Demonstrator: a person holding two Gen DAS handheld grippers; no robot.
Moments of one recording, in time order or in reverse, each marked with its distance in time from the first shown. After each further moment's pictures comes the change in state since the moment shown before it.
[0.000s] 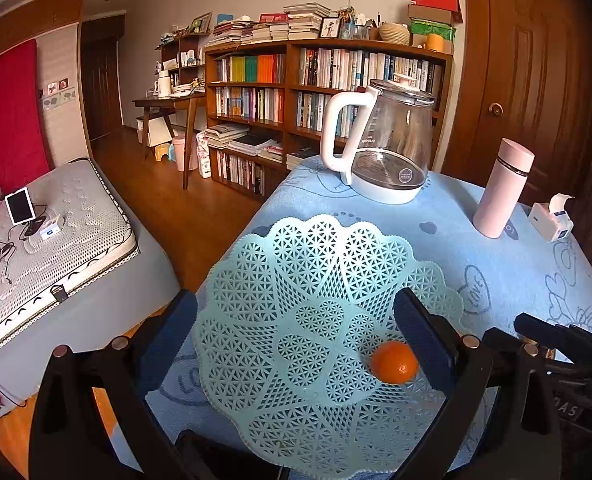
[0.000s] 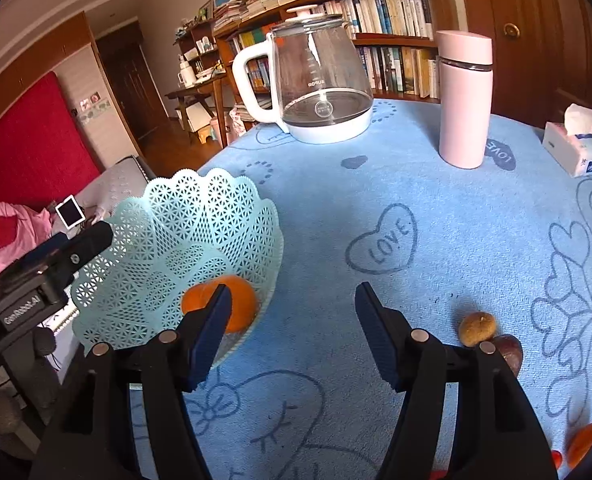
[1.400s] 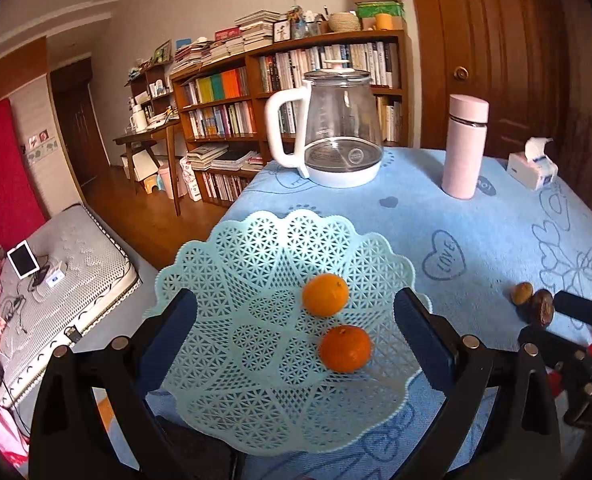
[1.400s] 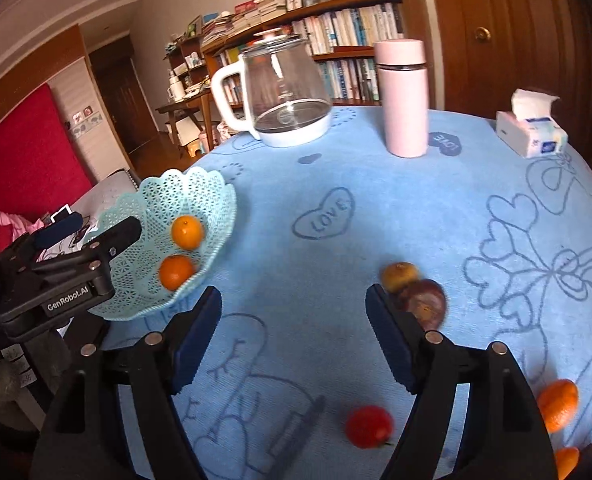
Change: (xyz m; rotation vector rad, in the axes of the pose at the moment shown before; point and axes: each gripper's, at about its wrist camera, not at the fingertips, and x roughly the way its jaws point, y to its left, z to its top) left arm -0.013 -0.066 -0.020 0.215 -0.026 0.012; right arm -0.058 -0.047 -0.041 0.043 -0.064 -0.032
